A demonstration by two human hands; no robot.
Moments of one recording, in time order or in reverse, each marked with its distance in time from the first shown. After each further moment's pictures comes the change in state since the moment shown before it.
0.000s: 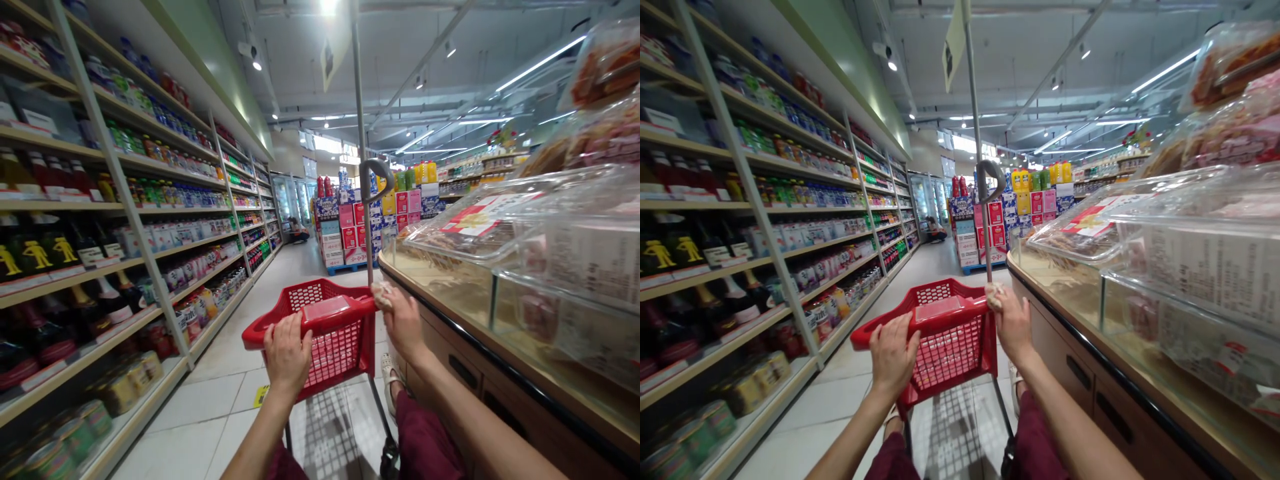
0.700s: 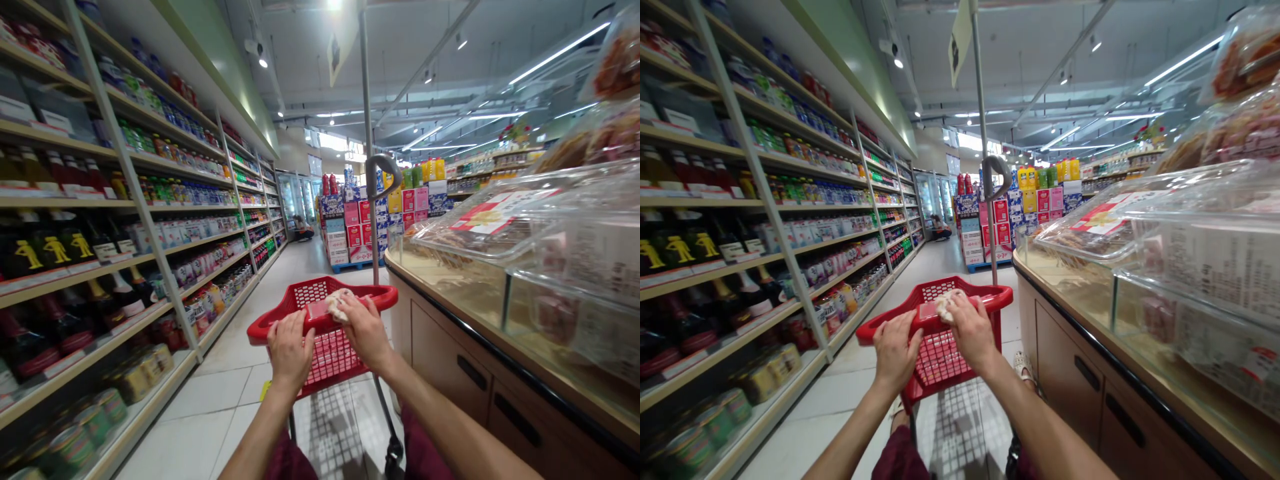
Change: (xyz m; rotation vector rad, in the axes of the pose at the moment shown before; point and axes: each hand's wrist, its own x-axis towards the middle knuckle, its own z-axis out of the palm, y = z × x) left_hand 0.000 -0.009 -0.007 -0.084 -0.024 -0.003; right_hand 0.006 -0.067 0.012 0.190 -0.123 -0.267
